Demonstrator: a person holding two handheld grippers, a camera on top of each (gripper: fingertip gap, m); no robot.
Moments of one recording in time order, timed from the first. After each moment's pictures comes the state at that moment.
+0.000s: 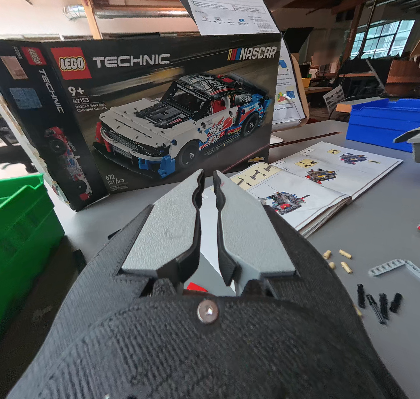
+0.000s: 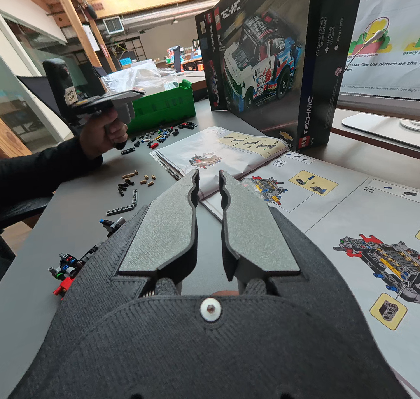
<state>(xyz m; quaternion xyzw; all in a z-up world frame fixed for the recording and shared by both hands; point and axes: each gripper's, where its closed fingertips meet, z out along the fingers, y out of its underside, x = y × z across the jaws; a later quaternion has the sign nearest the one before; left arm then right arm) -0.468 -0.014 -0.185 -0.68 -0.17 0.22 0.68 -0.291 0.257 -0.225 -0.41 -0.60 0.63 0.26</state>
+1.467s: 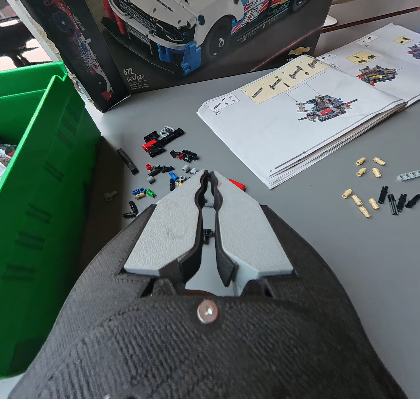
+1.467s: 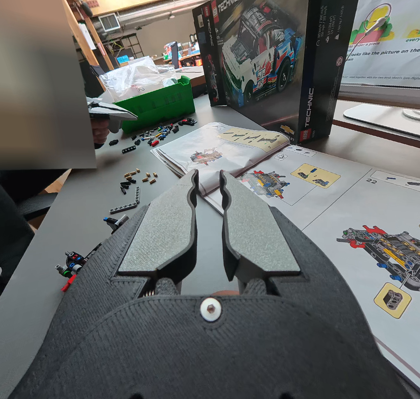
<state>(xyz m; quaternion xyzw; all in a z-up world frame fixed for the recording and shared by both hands) -0.477 -0.091 -0.247 -0.81 -0.24 0.19 0.50 -0.288 0.257 -0.229 -0.42 -0.60 0.63 0.25</state>
